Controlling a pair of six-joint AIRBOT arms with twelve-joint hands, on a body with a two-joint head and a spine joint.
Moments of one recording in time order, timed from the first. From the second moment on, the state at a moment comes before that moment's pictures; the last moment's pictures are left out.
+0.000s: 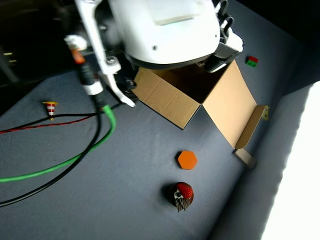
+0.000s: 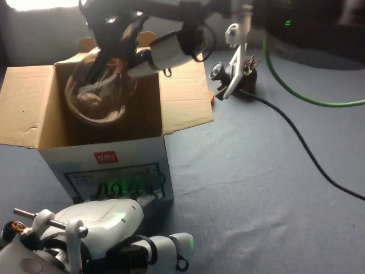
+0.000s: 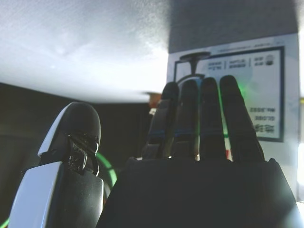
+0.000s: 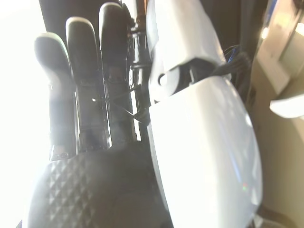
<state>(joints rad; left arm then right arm) 0.73 -0.94 0.42 -1.55 -0.95 2.00 -0.02 -1.40 1.28 -0.56 0.22 -0.42</state>
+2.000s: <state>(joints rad) 0.56 -0.87 0.32 -1.76 -1.02 2.09 -0.03 -1.38 1.19 -0.54 0.03 -0.57</state>
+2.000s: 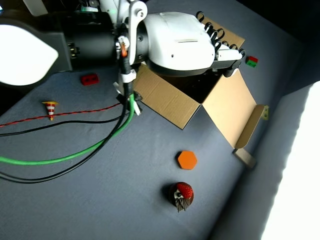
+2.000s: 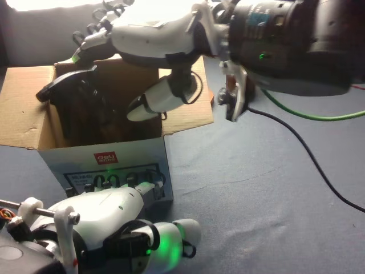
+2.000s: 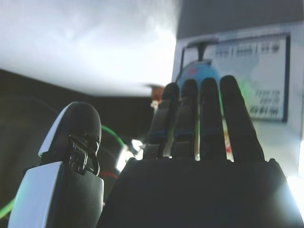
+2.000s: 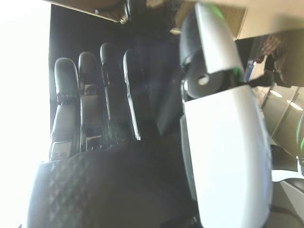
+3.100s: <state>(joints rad) -0.11 -0.92 0.23 -2.19 -1.41 2.54 -0.01 -0.93 0.69 -1.12 -0.58 0.53</state>
